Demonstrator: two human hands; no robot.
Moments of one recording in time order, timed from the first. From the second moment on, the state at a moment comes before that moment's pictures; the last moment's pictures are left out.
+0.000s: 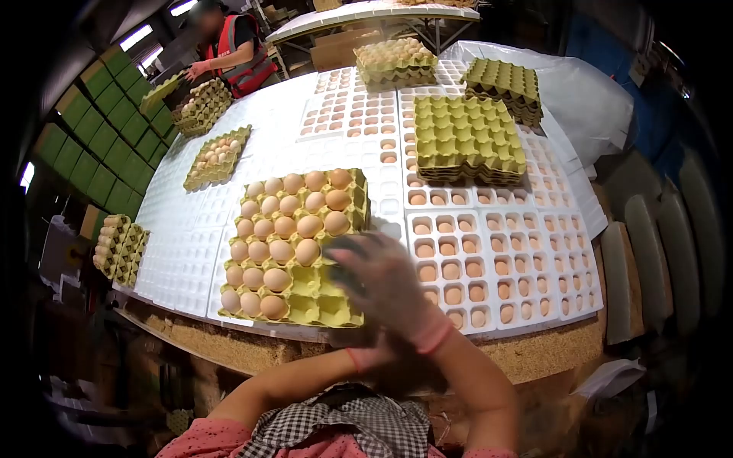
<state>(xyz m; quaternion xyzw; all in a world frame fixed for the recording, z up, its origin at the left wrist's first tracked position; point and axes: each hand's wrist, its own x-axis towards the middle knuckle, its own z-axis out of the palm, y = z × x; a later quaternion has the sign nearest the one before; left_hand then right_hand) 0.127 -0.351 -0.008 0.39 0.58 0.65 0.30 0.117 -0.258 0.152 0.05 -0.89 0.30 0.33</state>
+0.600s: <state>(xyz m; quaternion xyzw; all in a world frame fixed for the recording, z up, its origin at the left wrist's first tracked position) -0.117 -0.416 0.157 0.65 0.76 0.09 -0.02 0.016 -0.224 0.153 -0.03 -0.99 0.11 0.07</state>
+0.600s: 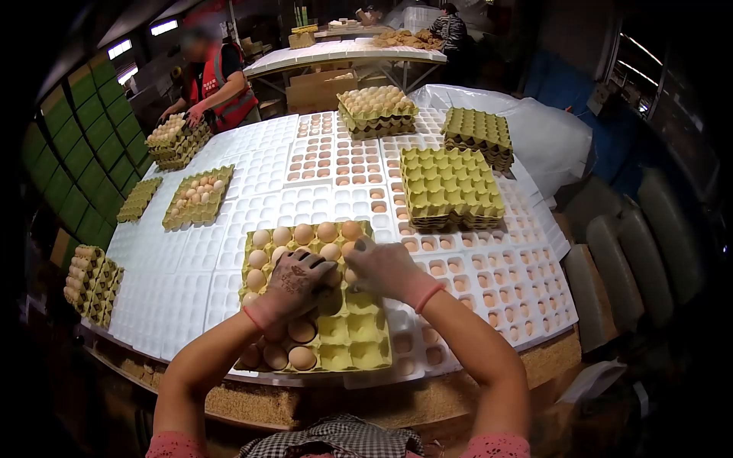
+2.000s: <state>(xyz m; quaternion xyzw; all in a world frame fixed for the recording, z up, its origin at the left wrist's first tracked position) -0.360 -0.235 0.099 0.53 0.77 0.19 0.30 -0.185 -0.080 0.039 -0.17 -0.87 0.42 0.17</state>
